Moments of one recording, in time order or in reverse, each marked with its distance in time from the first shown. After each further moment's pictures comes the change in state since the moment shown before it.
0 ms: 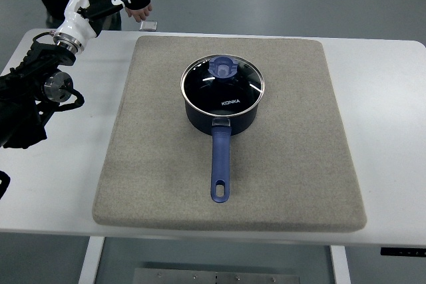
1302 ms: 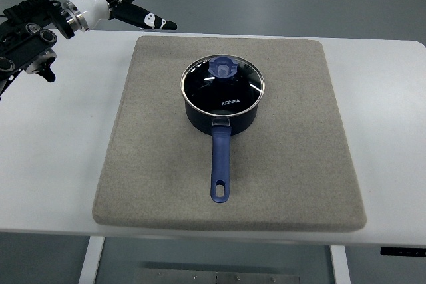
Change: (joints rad) left arm -0.143 0.202 0.020 -0.344 0.818 -0.015 0.000; right arm 0.000 0.000 0.000 0.000 0.000 0.000 0.000
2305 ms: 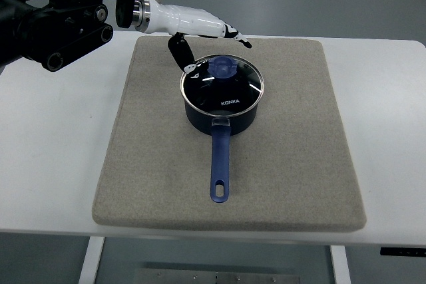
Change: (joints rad) left arm -0.275 -0.142 0.323 -0.062 0.563 0.000 0.000; right arm 0.000 0.000 0.000 0.000 0.000 0.000 0.000
